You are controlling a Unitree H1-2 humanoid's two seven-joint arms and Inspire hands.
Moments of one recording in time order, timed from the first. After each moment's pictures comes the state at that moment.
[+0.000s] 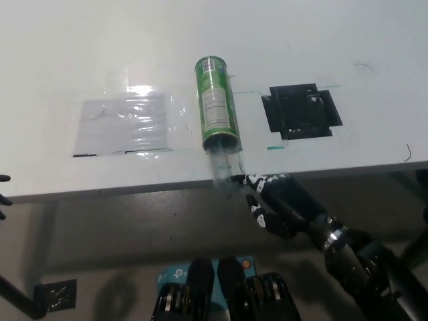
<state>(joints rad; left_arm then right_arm) -0.10 0.52 0.28 -0.17 -0.15 0.34 -0.19 -0.43 -0.25 0.46 0.22 -0.66 -0.19 0.08</state>
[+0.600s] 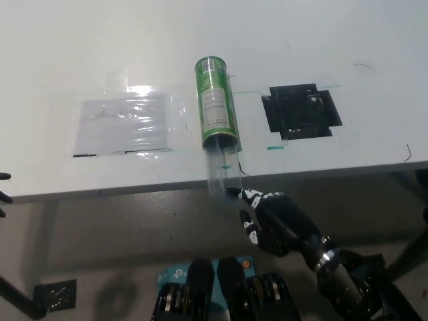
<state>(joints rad) -0.11 0.52 0.28 -0.17 -0.15 0.35 -0.19 -0.35 -0.20 0.44 0.18 -0.63 -0.18 0.09</state>
